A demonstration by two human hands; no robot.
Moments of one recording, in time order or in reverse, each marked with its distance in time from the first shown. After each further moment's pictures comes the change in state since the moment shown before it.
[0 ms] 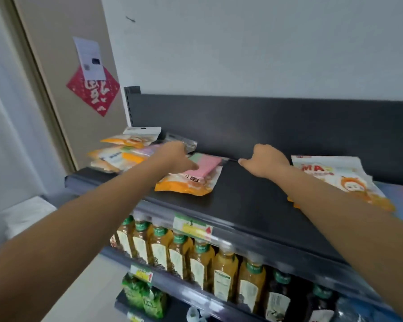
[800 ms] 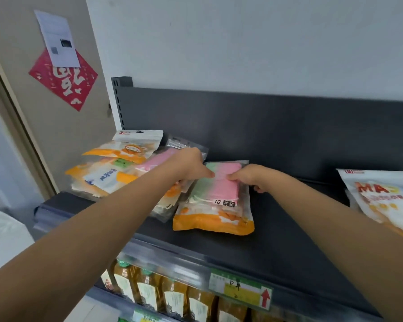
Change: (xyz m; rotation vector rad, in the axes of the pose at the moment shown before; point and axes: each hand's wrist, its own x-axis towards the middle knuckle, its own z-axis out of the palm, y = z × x) left_hand 0.119 -0.053 0.022 -0.032 -0.173 0.165; right_hand 0.093 -0.084 0.068 0.476 -0.363 0.376
